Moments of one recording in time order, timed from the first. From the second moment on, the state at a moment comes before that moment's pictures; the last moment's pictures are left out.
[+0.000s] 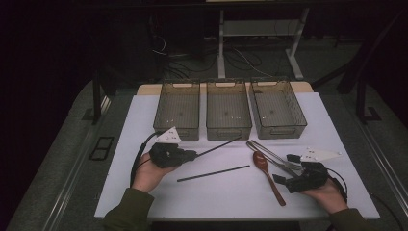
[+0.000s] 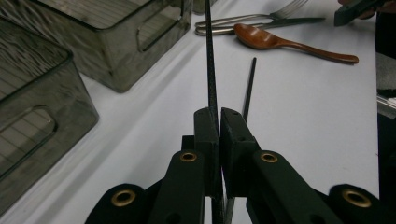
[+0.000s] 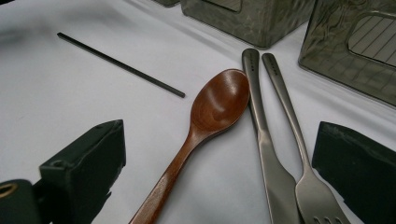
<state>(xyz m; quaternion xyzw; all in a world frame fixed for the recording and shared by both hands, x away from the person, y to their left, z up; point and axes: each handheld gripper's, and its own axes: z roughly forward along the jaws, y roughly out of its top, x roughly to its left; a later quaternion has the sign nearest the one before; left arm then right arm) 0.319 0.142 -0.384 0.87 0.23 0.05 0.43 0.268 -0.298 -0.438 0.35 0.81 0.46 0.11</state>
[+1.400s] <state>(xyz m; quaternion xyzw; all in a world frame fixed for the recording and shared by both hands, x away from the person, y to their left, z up) 0.385 0.150 -0.333 0.84 0.29 0.13 0.43 0.267 -0.300 -0.436 0.36 0.80 0.46 0.11</state>
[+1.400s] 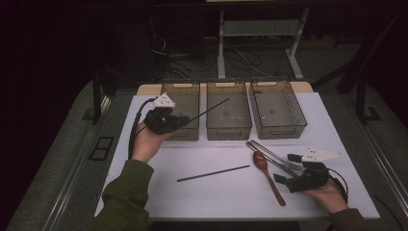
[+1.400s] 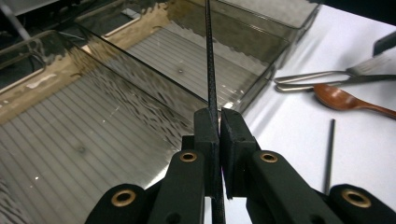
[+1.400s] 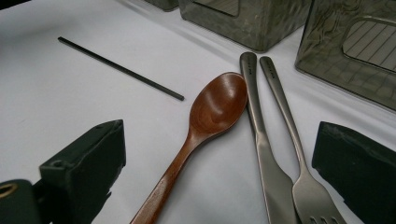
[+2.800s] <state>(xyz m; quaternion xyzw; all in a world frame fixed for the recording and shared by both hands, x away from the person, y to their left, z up) 0.460 0.182 -0.366 0.80 0.44 0.20 0.35 0.267 -0.301 -0.436 0.36 0.80 0.47 0.11</state>
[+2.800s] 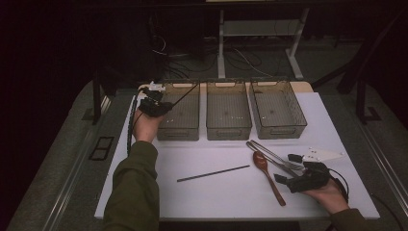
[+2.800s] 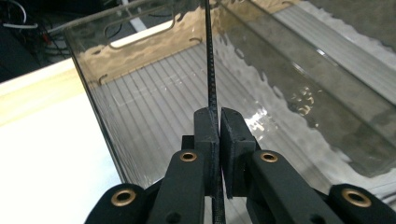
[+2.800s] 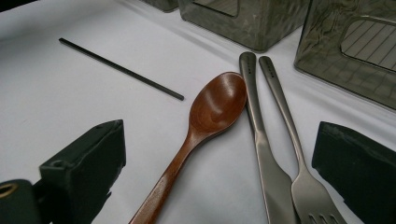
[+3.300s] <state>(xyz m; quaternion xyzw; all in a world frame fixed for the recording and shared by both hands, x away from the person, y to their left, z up) 0.464 0.180 -0.385 0.82 0.44 0.17 0.33 0.267 -0.302 -0.437 0.36 0.80 0.46 0.11</state>
